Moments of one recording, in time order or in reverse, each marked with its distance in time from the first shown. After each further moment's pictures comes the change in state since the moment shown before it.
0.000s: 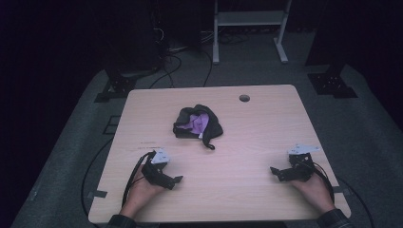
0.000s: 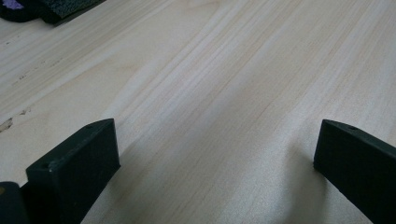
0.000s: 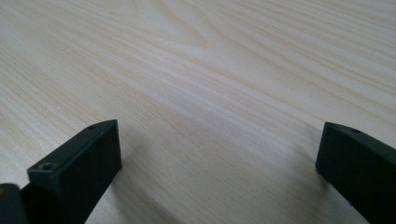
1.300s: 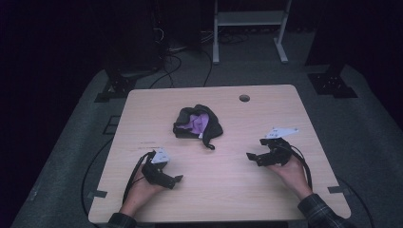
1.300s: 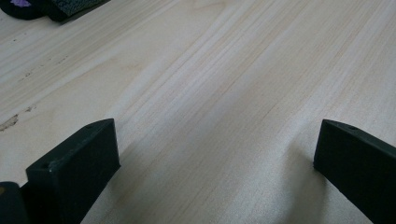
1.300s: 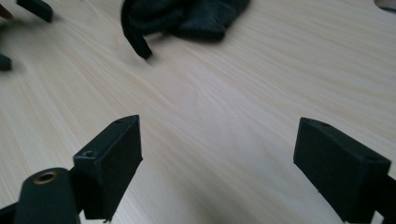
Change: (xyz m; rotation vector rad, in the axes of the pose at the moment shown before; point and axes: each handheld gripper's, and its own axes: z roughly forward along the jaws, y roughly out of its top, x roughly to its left) left arm 0.000 0.001 0.000 0.005 0.013 -0.010; right arm 0.043 0.083 0.012 -0.105 0.206 -0.060
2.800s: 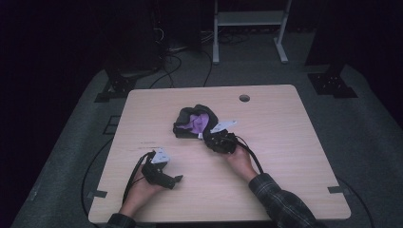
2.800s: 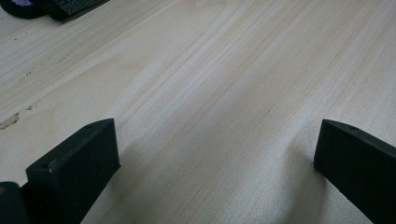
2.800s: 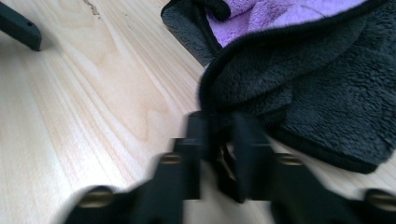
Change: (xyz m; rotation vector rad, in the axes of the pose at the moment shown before) left arm 0.000 0.000 0.000 -0.002 0.003 -0.003; right arm 0.056 0.059 0.137 0.042 0.056 -0.139
